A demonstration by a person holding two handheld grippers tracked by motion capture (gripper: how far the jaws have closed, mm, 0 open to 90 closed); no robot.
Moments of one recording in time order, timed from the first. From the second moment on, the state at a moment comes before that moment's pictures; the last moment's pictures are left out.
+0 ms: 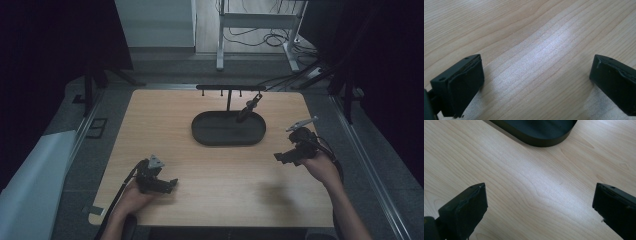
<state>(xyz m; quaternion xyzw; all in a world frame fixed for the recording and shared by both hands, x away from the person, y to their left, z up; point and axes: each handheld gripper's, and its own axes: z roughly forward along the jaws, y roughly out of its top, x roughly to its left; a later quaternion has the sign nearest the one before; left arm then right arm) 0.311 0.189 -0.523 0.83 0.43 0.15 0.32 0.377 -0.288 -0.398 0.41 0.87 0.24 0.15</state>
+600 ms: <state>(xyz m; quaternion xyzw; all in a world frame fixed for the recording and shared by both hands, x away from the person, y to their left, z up) 0.311 0.189 -0.523 0.83 0.43 0.15 0.32 0.347 -0.305 -0.407 0.42 0.86 0.25 0.15</state>
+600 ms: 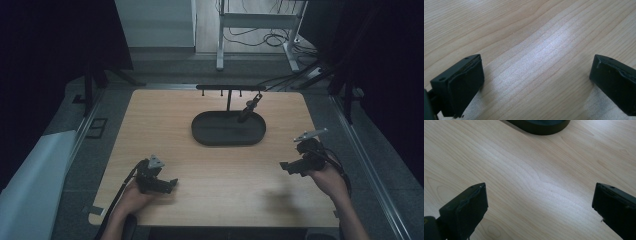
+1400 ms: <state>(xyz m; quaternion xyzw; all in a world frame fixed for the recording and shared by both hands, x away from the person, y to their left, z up) 0.311 0.189 -0.523 0.83 0.43 0.15 0.32 0.312 -0.307 -0.461 0.44 0.84 0.27 0.15</state>
